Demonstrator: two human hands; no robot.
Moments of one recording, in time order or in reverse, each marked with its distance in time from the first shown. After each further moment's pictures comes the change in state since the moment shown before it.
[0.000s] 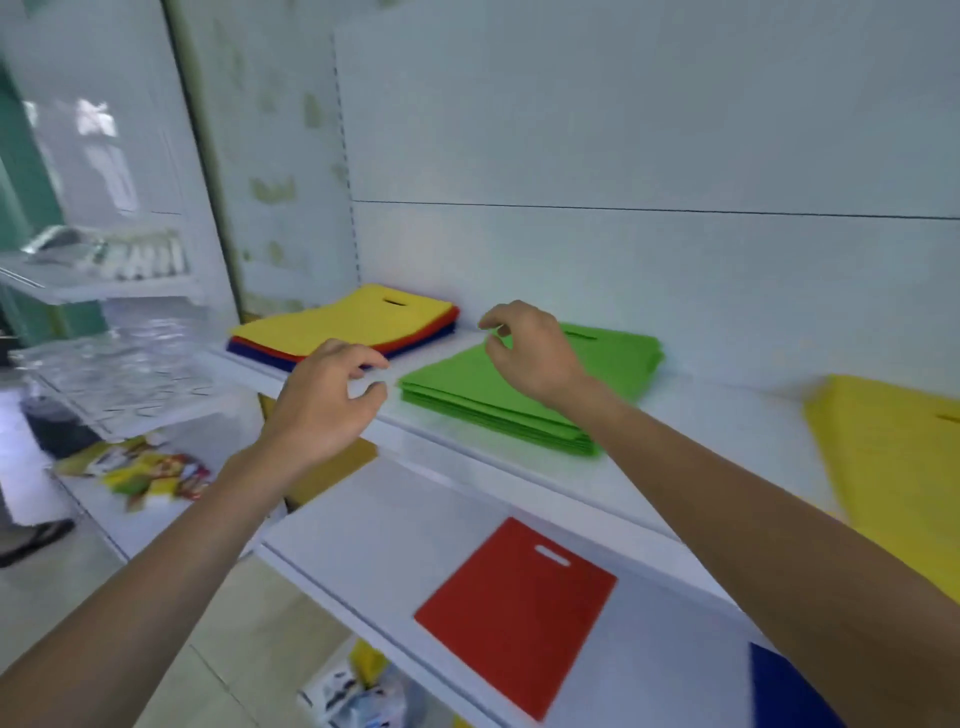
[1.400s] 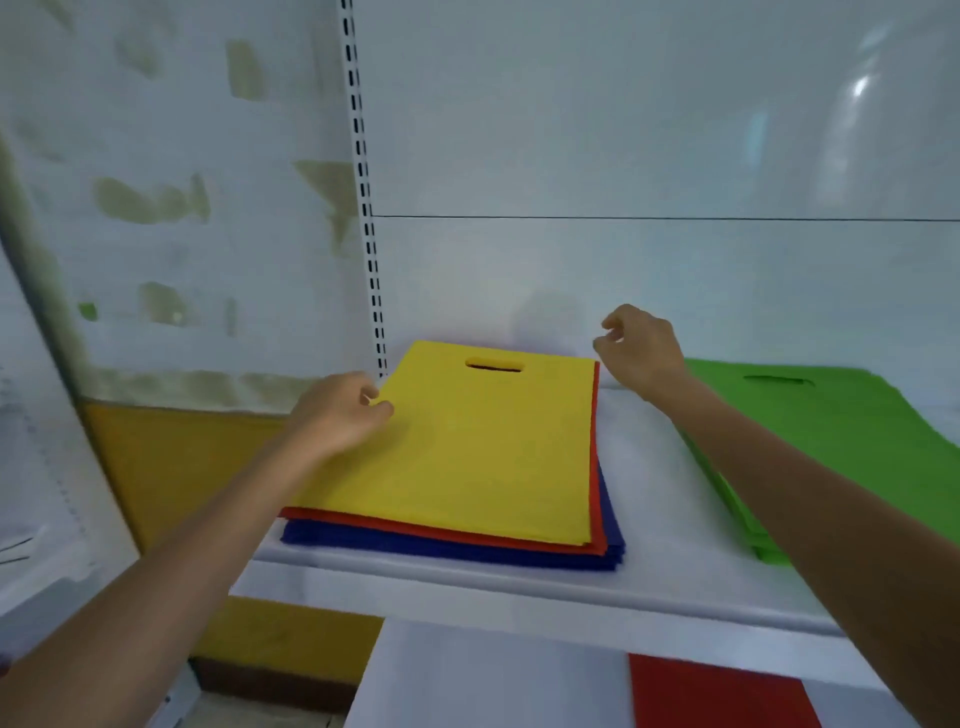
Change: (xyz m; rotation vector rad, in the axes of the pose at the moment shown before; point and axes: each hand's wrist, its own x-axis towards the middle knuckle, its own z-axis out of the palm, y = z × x) left_hand 0.327 -0.347 0.037 -0.029 -0.449 0.056; right_hand 0.244 -0.023 0.193 -0.204 0.261 0.745
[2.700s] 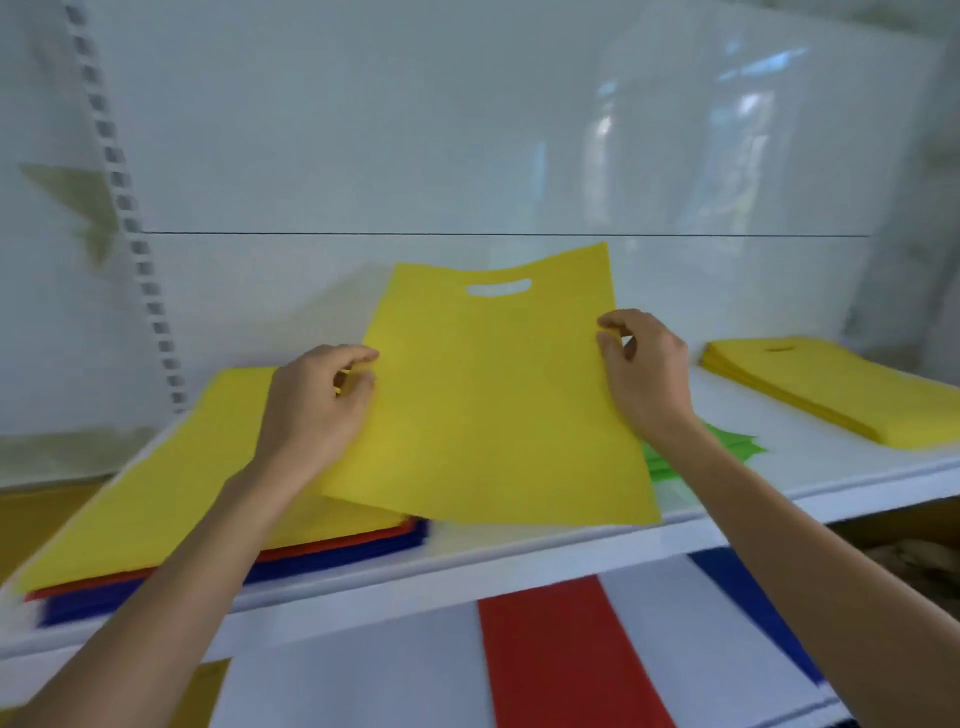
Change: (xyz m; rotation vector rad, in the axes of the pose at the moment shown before) left_hand -0.054 0.137 0.029 -0.406 0.256 0.546; right_hand -0.110 0.073 -0.129 -0.041 0.541 -0.007
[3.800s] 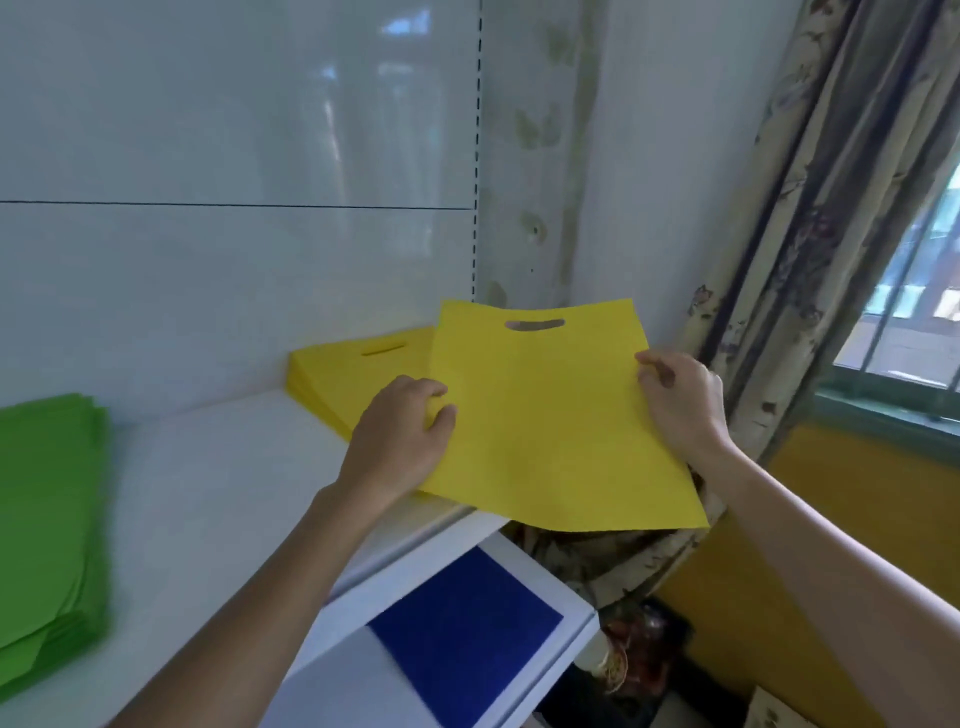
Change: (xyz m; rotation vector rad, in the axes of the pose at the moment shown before) left_hand 0.004 0.385 0.463 -0.253 -0.540 0.273; right_hand 0.070 0.429 -0.355 -0.397 0.220 0.467
